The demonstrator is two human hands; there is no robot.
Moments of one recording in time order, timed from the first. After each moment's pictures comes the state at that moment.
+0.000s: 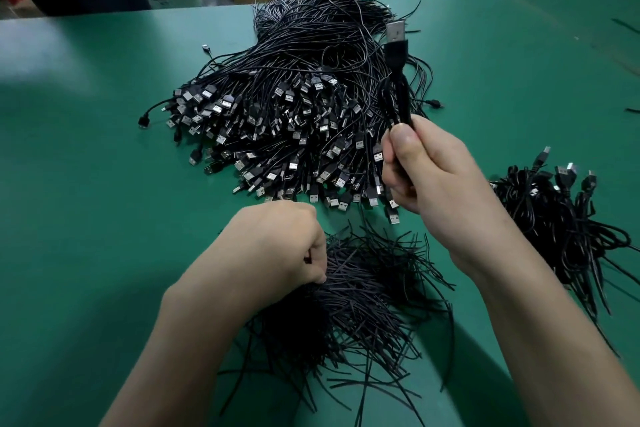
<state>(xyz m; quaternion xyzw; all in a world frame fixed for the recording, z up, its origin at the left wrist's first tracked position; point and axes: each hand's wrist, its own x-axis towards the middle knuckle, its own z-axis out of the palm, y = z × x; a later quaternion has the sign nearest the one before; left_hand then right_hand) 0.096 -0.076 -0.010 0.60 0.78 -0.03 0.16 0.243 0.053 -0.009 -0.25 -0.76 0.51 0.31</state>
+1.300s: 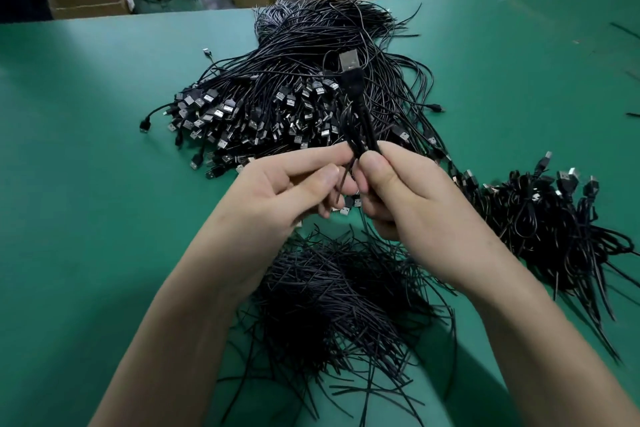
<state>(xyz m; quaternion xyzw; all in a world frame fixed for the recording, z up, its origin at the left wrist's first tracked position) 0.090 -0.073 -0.011 0.44 0.52 0.62 0.39 0.237 0.035 -0.003 -0.22 -0.78 0.53 0.24</state>
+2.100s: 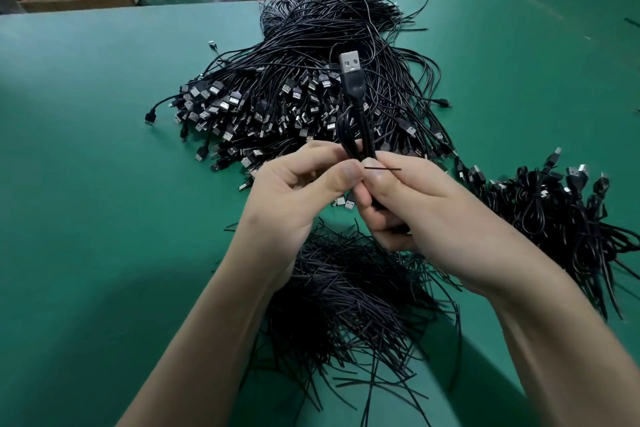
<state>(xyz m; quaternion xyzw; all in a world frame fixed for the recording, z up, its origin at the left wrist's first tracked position) 0.097 -0.056 -0.040 0.42 0.47 0.70 0.34 0.244 0.030 0.007 -0.17 -0.71 0.67 0.13</state>
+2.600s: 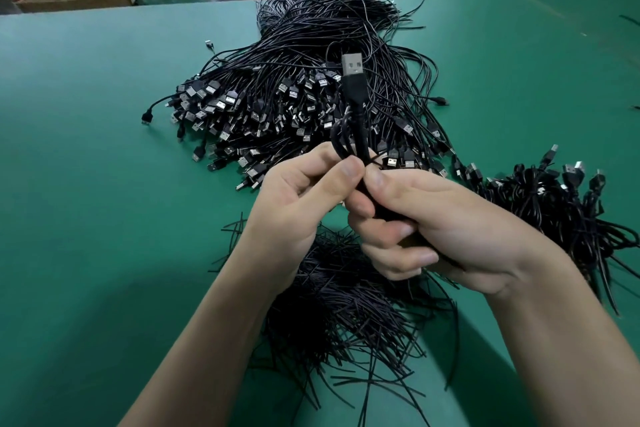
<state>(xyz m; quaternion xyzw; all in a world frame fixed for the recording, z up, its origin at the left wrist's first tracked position) 0.106 -0.059 -0.036 0.45 0.48 0.67 0.34 0.252 0.044 -0.001 -0.05 -0.57 0.82 -0.01</state>
